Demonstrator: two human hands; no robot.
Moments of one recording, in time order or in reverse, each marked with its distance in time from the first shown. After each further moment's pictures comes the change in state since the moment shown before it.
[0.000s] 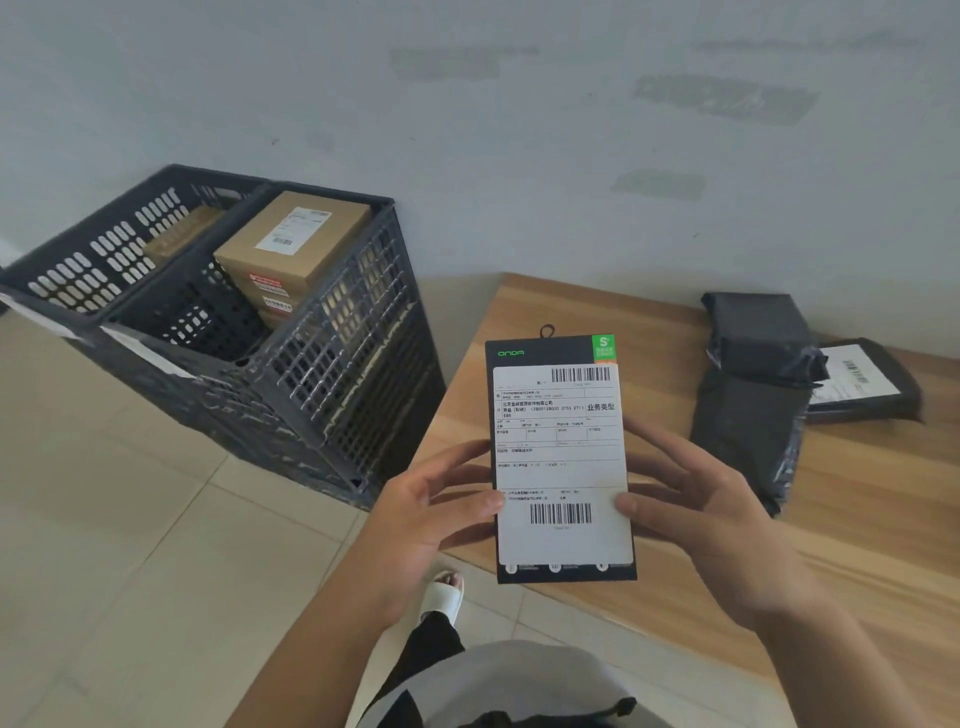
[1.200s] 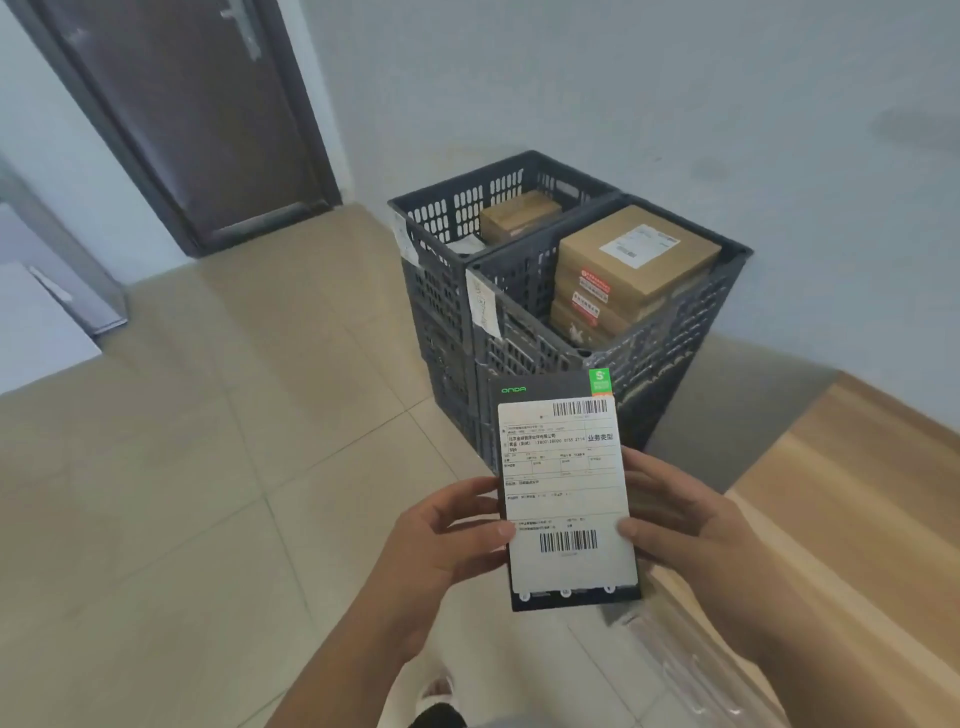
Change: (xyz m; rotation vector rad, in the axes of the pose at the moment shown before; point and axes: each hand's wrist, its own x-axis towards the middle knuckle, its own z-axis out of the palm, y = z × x) left_hand -0.179 -0.029 -0.261 -0.351 0.638 0.058; right_hand 0.078 0.034 0.333 -0.183 -0.488 0.068
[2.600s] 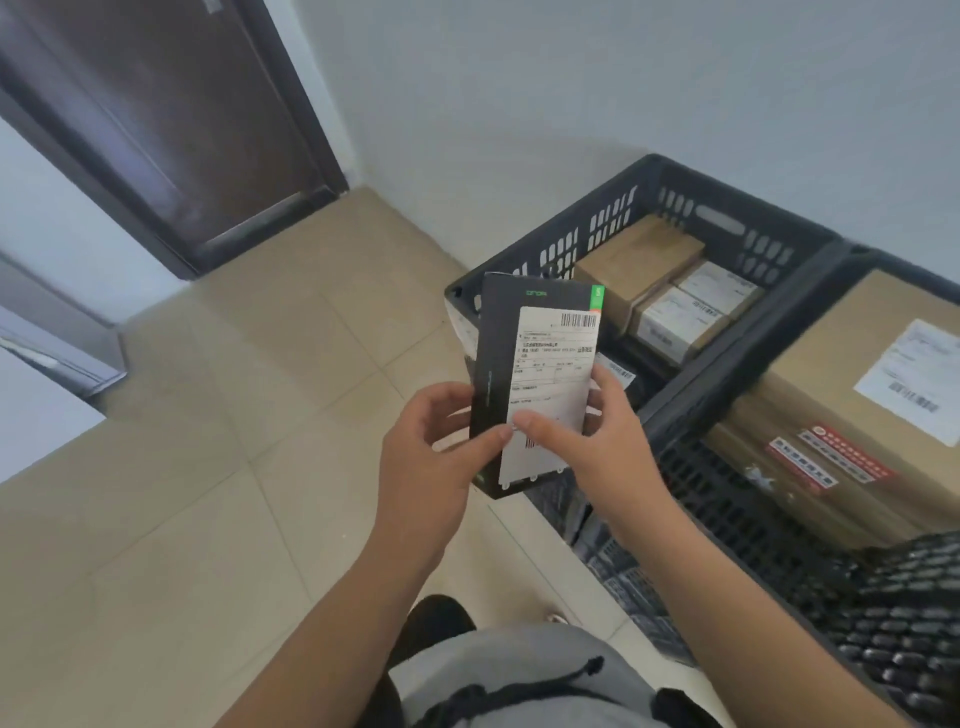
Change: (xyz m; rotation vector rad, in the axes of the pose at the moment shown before) left_hand 0.467 0.259 -0.183 0.370 0.322 0.271; right_hand 0.577 -0.068 0.199 0.024 0.149 0.030
